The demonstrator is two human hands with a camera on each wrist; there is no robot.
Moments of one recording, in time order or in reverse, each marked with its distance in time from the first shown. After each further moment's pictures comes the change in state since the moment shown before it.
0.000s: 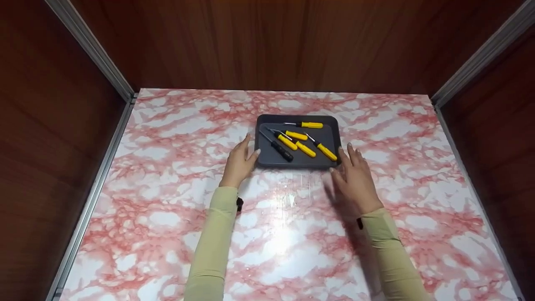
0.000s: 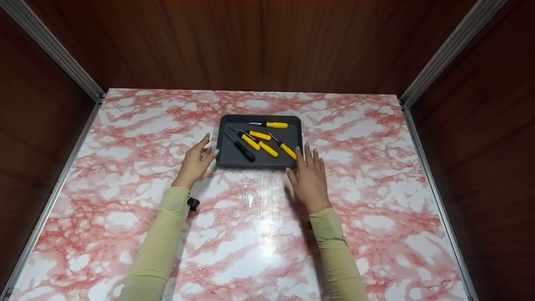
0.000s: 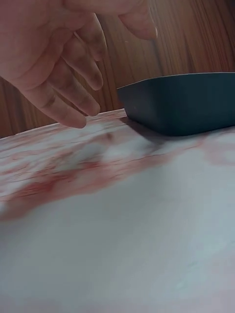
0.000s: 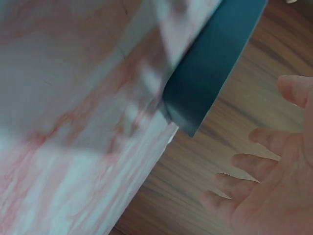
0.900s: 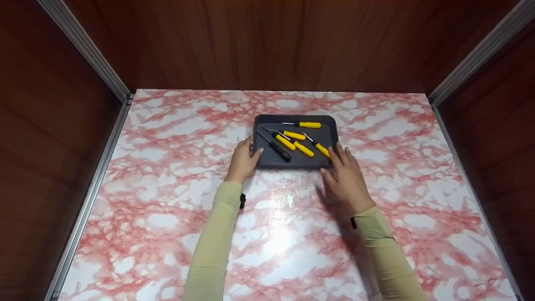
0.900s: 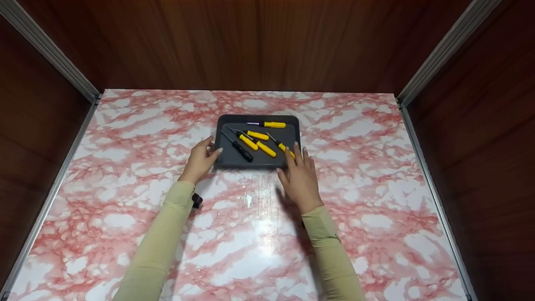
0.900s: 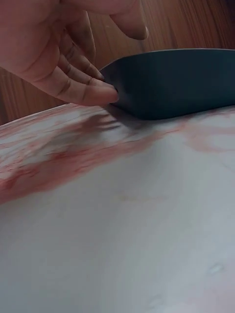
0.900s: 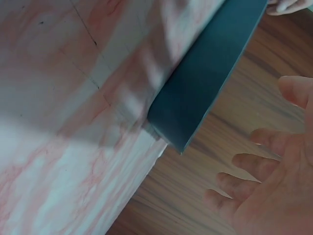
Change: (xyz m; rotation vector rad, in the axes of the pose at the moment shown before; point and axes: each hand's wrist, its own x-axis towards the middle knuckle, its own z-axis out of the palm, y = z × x) left_hand 0.019 0.004 0.018 -0.016 -0.032 -0.066; right_hand 0.005 -0.016 0.008 -0.041 0.003 -0.039
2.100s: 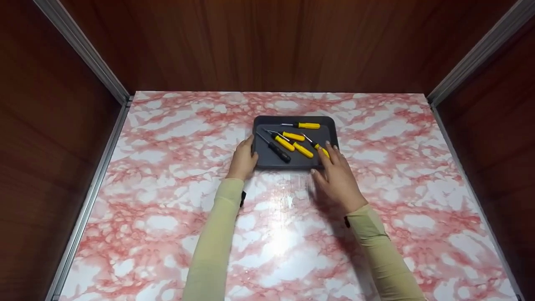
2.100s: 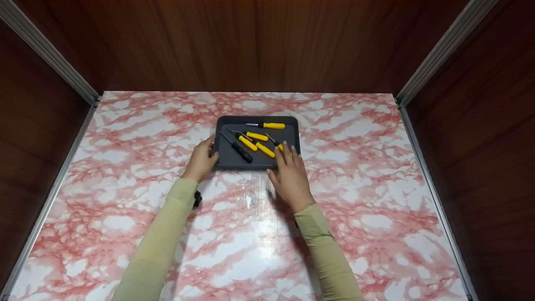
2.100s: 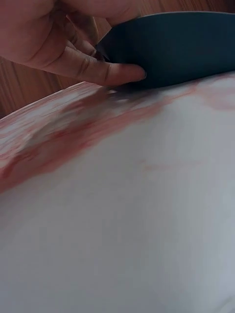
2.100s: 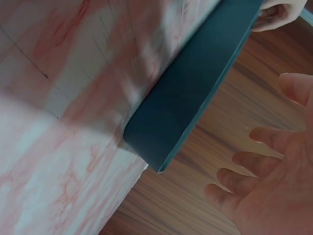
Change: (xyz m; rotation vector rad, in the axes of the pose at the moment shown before) left_hand 0.012 -0.006 0.006 0.107 -0.056 0.037; right_hand 0.008 -0.018 0.004 -0.008 -0.042 -0.027
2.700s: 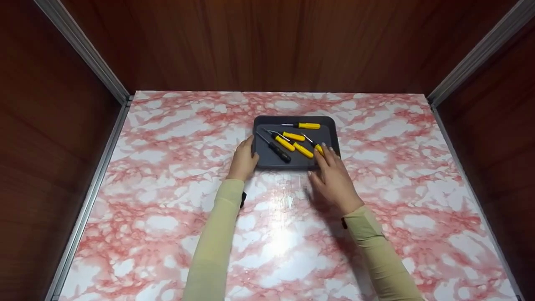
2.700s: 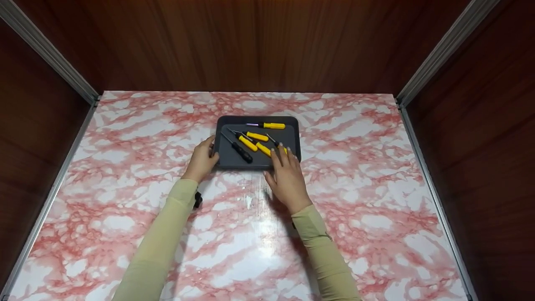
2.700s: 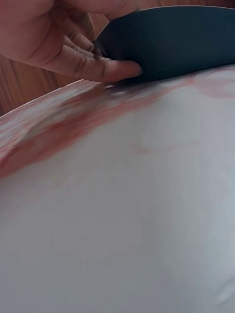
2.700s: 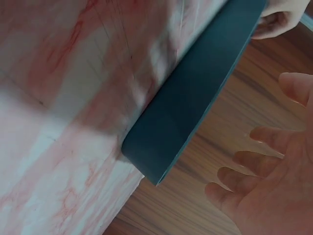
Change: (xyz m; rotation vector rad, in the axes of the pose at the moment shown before) left_hand 0.000 -0.003 0.002 -0.025 0.008 -0.011; right_hand 0.001 -0.006 0.006 -0.006 0.002 -0.028
